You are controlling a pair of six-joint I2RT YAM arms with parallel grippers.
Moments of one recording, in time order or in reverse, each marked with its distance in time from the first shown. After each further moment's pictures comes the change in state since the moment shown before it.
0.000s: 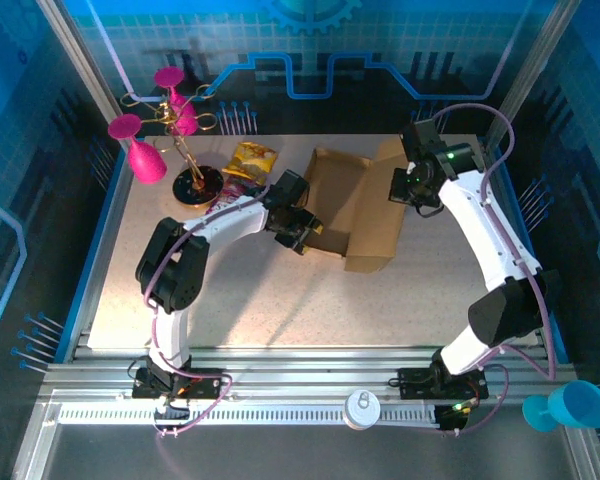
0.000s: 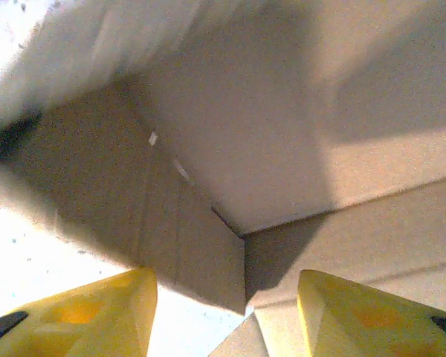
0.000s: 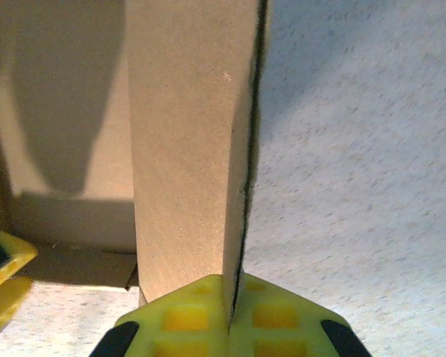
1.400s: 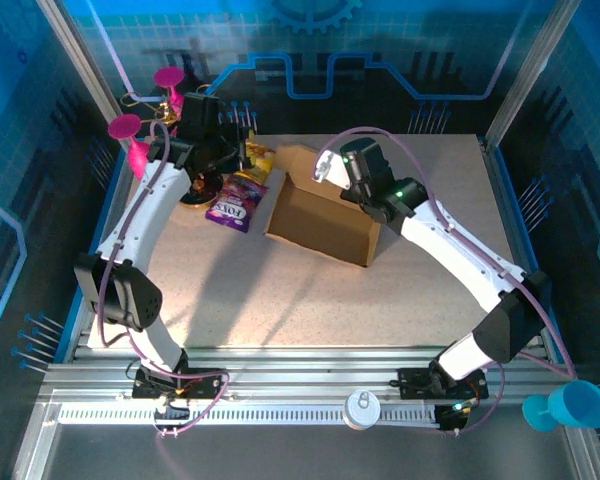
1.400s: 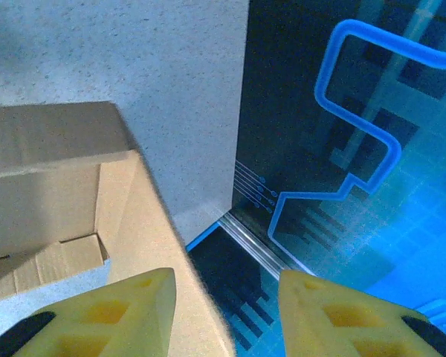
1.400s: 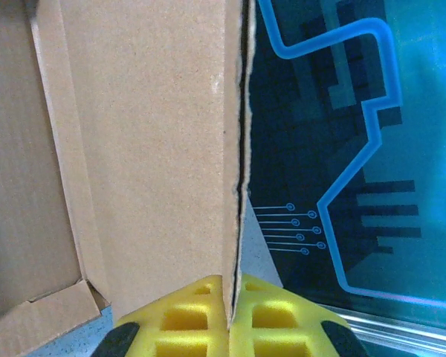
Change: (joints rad) left arm 0.340 -0.217 0.356 -0.143 -0.075 -0.270; right arm 0.356 -0.088 -0.261 0.686 0.349 -1.263
